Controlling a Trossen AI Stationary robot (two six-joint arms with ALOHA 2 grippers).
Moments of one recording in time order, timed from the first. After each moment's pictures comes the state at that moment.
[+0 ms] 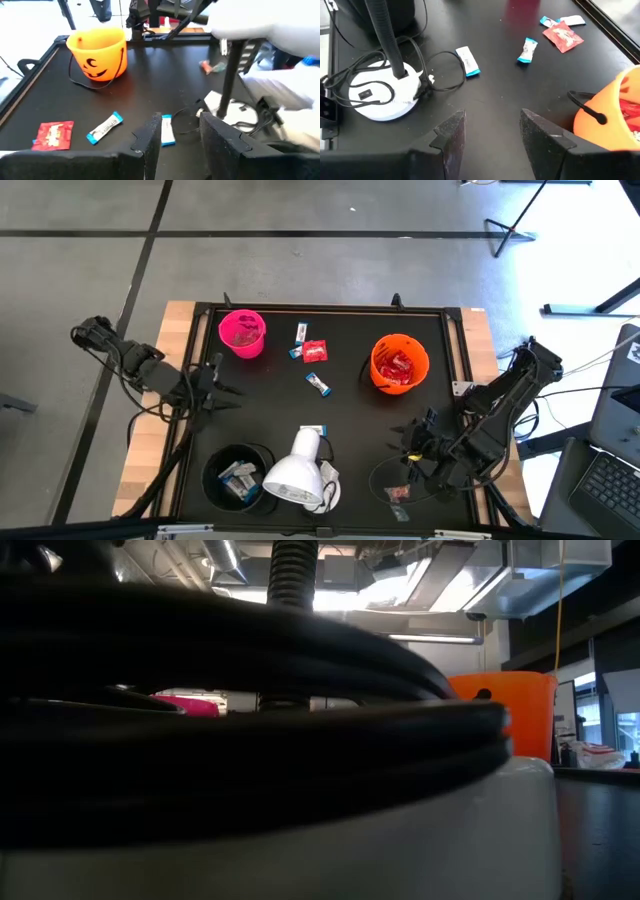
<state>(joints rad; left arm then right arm) -0.51 0.67 0.84 -0.61 -0.41 -0.23 0.84 1.46 1.29 -1.04 0.77 1.03</state>
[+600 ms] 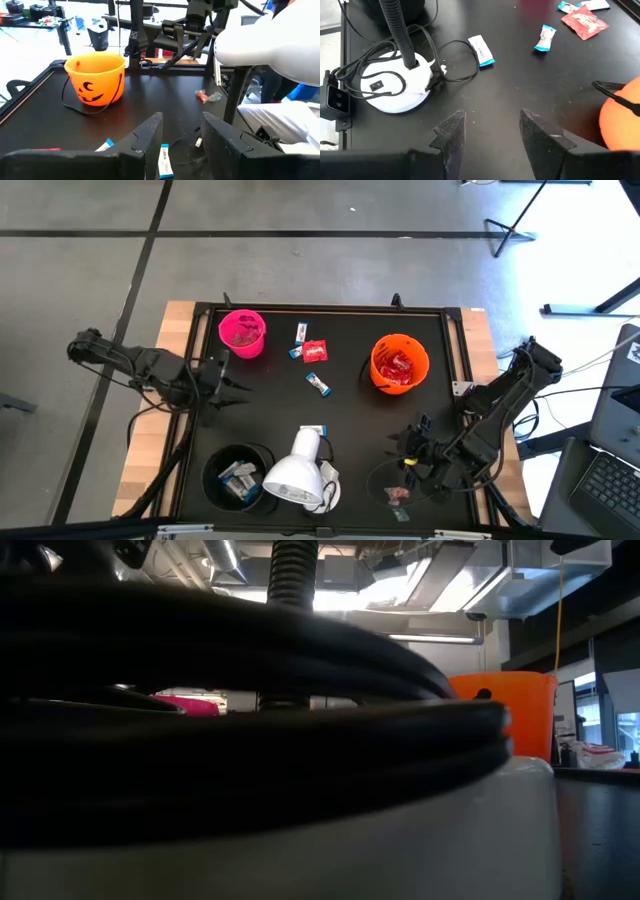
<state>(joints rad) -0.32 0.56 0.63 -0.28 -0.21 -0.15 0.84 1.46 1.22 -0.91 0.71 1.02</state>
